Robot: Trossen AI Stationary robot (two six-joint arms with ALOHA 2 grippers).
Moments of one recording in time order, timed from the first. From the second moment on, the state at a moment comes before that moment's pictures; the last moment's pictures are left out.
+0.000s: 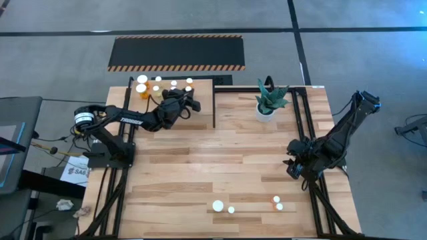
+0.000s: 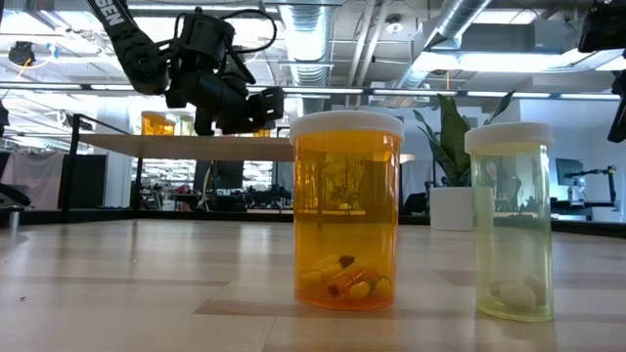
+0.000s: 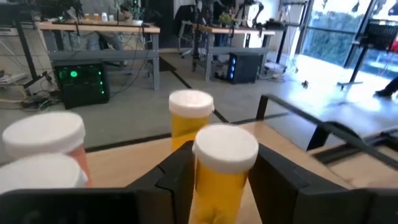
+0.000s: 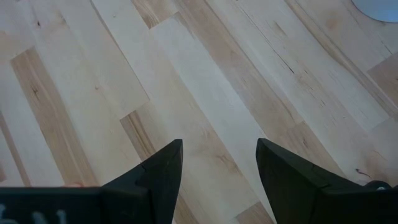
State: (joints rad) left arm 0.38 1.56 0.64 0.79 -0.74 -0.20; right arm 0.82 0.86 0.68 -1.16 0.49 1.35
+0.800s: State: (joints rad) left arm 0.38 1.56 0.64 0.82 -0.75 -0.23; right arm 0.82 0.86 0.68 -1.16 0.49 1.35
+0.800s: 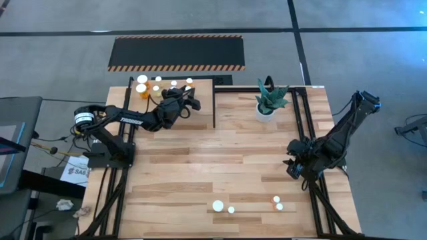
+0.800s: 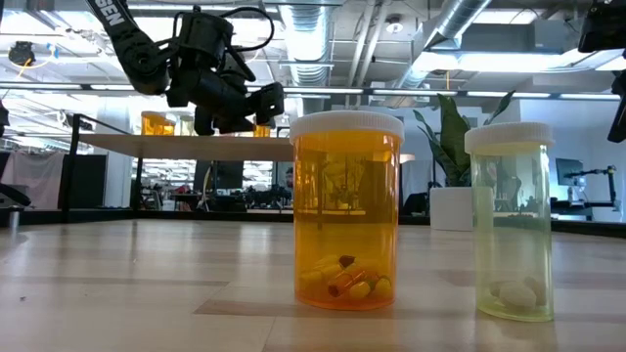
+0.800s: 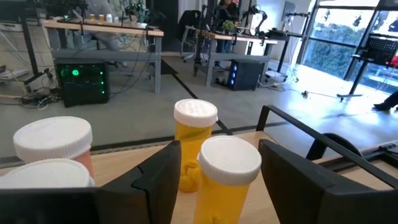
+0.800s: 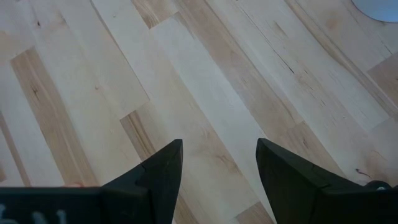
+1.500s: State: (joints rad) left arm 0.37 1.56 0.64 0.95 -0.77 -0.06; right arm 0.82 0.86 0.68 -1.16 0.49 1.35
